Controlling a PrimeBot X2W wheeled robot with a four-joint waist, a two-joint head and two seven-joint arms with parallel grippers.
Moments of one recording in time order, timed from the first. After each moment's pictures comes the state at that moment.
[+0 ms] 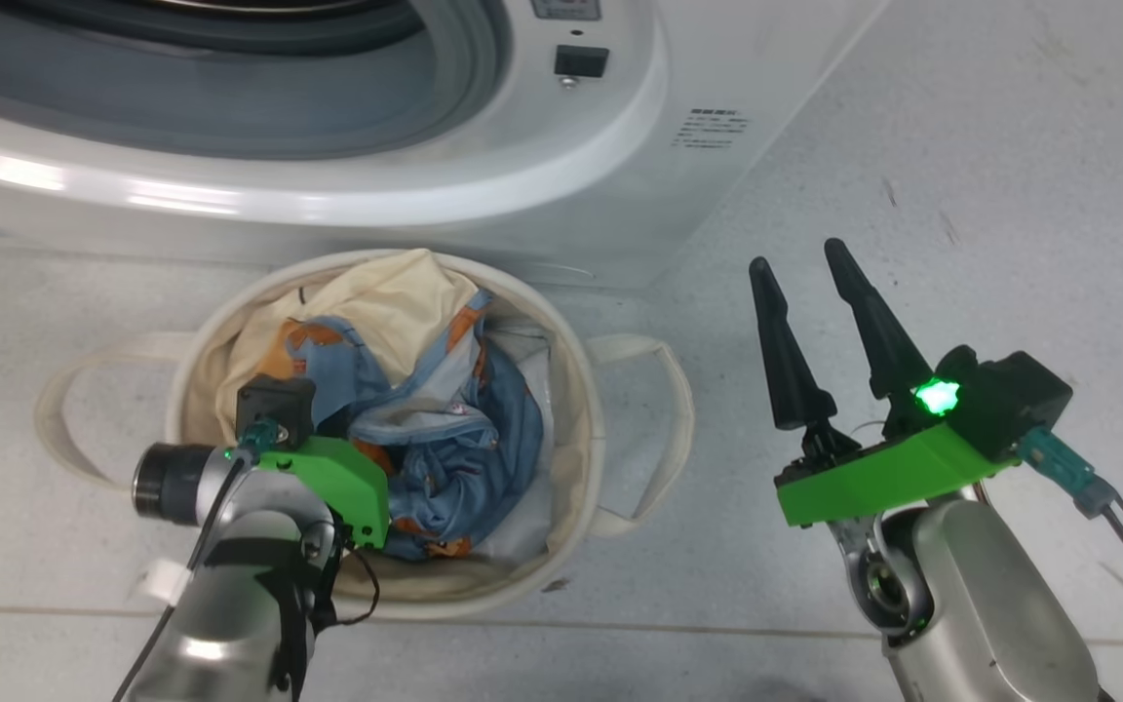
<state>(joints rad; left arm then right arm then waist) -0.68 0.03 -0.21 0.98 -0.11 0.02 -0.25 -0.36 -0.05 0.23 0.14 0.32 0.13 -0.25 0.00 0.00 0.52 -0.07</state>
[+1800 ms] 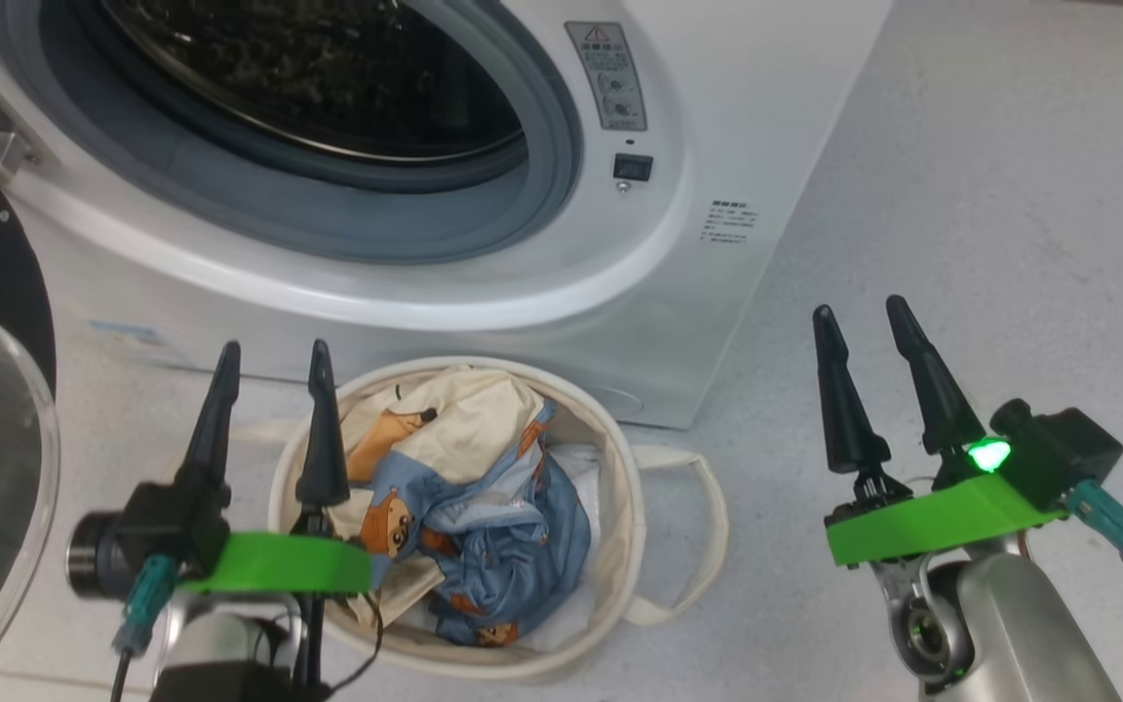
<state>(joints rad) -0.26 0.04 -0.08 0.17 -0.14 0.08 -0.25 -0.25 -0.06 0.14 0.12 0.33 0.13 -0.25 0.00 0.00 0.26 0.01</state>
